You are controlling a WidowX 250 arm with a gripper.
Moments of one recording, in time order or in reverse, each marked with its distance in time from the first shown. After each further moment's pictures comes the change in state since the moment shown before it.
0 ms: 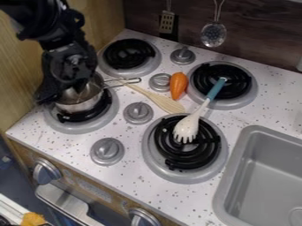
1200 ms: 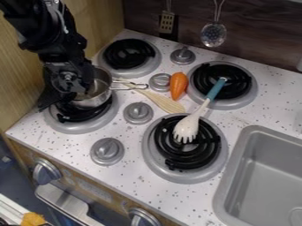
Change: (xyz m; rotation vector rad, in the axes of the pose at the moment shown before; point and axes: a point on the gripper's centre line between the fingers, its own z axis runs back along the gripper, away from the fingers) arm -0.012 -0.011 -0.018 -0.064 -0.013 -0.031
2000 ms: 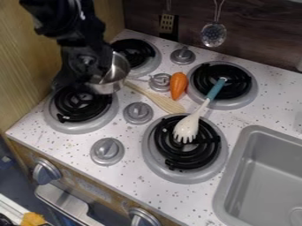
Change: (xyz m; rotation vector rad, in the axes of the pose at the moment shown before) arm 0.019 -0.046 0.021 -0.091 -0.092 -0.039
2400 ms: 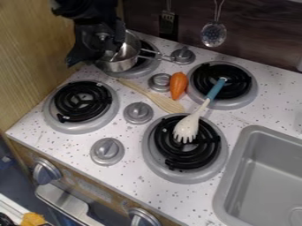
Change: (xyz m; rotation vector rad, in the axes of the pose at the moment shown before) arm 0.021 -0.041 -0.004 -0.062 -0.038 -0.023
